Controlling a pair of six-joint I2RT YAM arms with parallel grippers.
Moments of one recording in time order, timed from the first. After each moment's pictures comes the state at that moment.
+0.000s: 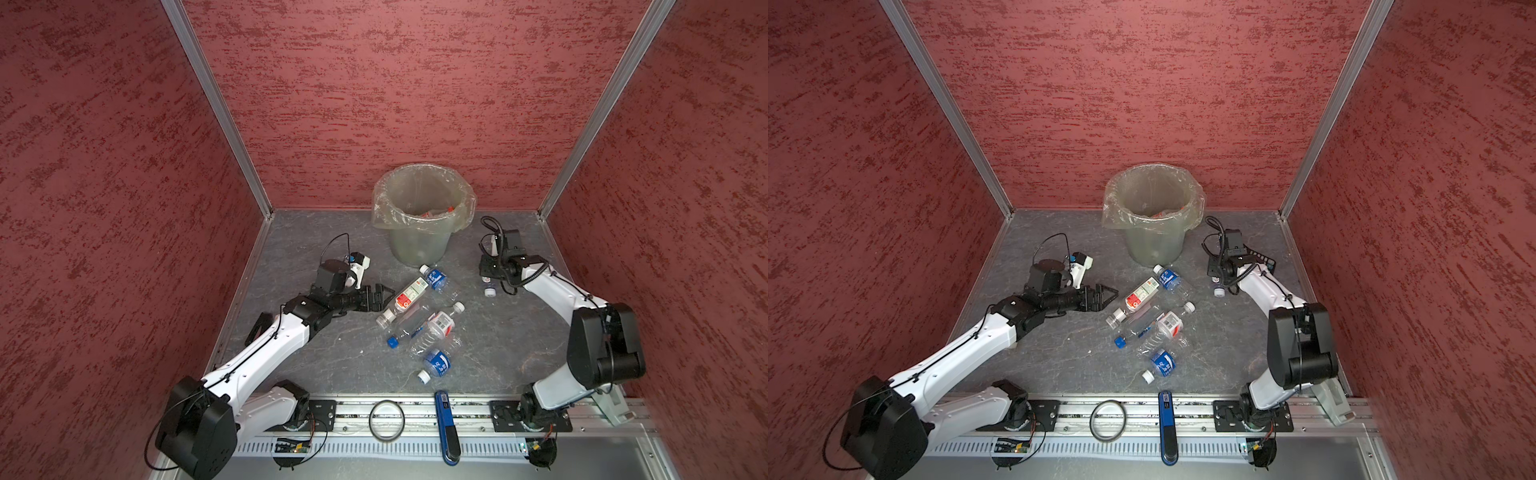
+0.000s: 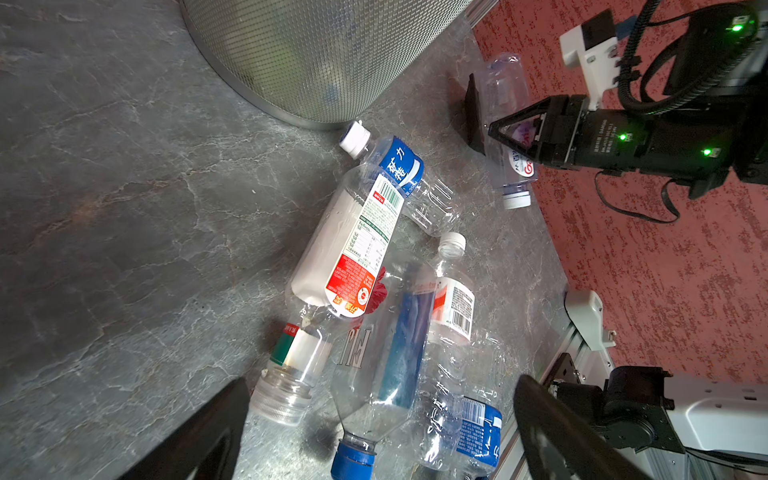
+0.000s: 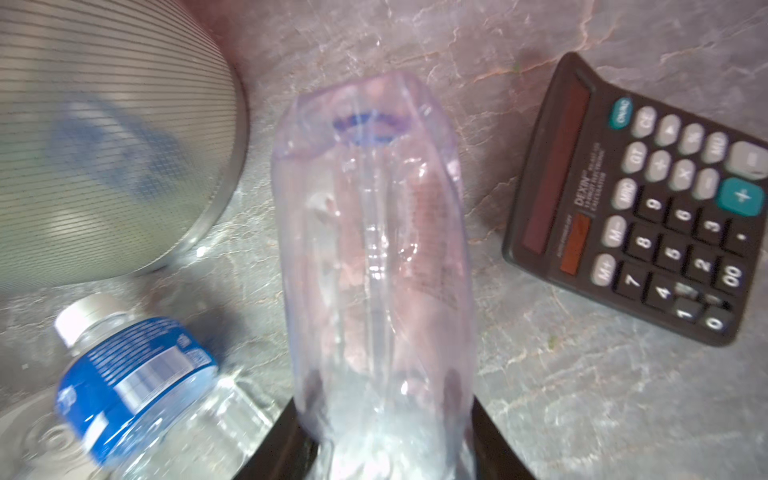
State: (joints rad) left arm -0.47 1.11 0.73 -0.27 0.41 -0.49; right arm 0.15 1.54 1.05 -0.42 0.04 0.31
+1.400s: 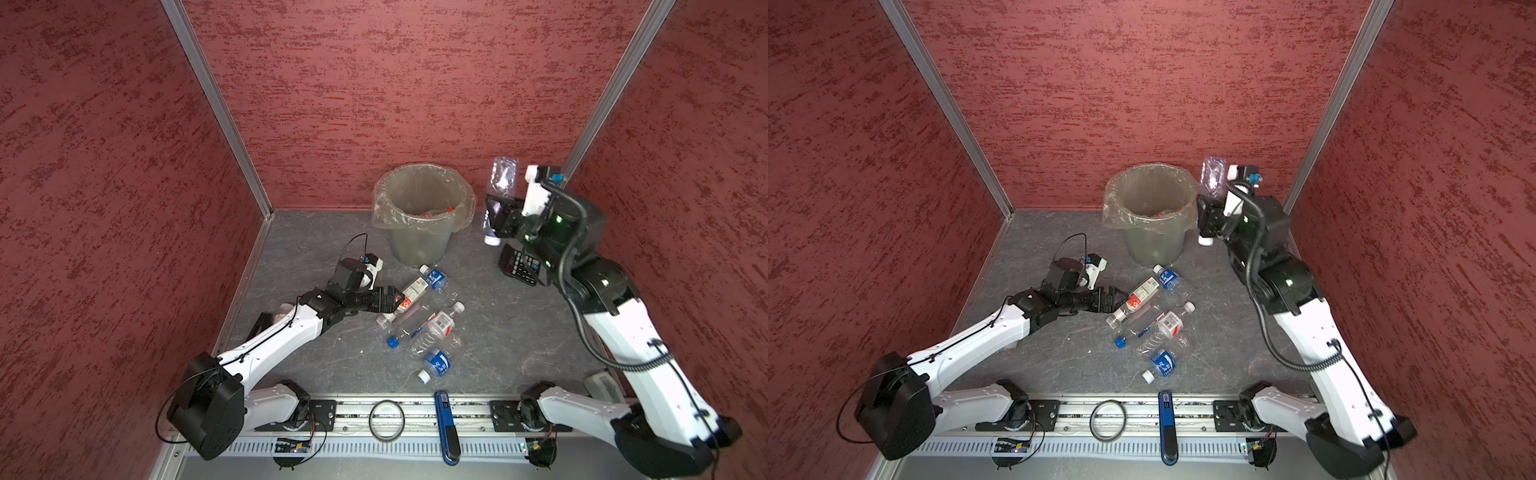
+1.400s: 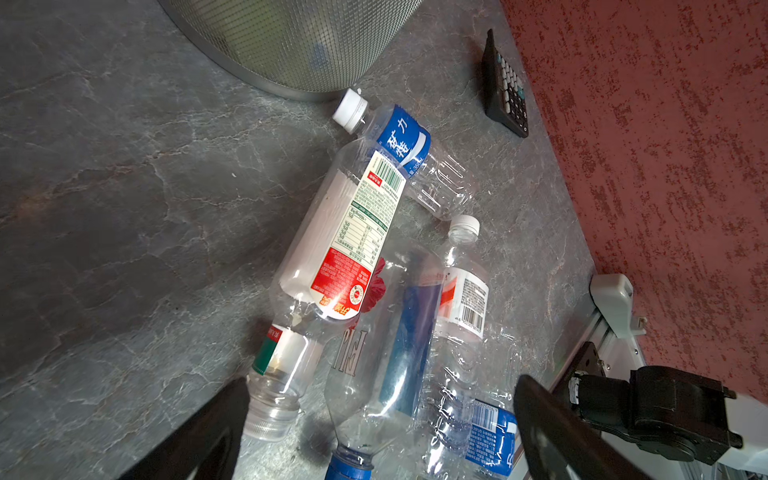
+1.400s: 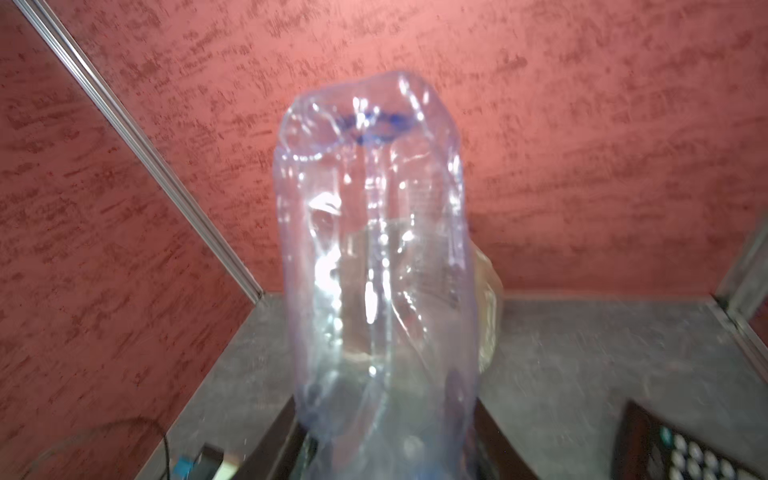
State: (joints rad) left arm -0.57 1.22 0.80 -0.29 0.33 -0.49; right arm 0.45 1.29 1.68 -0.51 0.10 0.33
